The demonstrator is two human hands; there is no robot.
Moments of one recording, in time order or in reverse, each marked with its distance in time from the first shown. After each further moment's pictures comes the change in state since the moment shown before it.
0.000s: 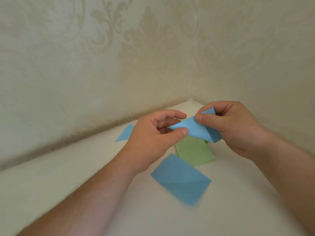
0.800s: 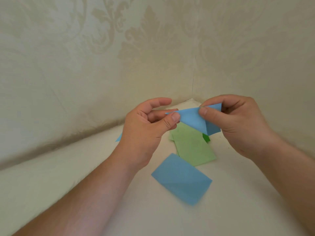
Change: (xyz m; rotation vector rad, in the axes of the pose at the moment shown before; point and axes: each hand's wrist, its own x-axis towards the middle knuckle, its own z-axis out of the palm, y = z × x) left_hand 0.004 0.011 0.000 -0.228 0.204 0.039; right_hand -0.001 -0.001 0.004 0.064 0.095 -0.250
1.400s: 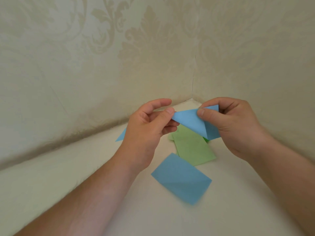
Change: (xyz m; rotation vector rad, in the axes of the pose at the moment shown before) left_hand 0.002 -0.005 0.000 -0.036 -0.003 -0.055; right_hand 0.001 0.005 0.005 -0.031 0.034 0.095
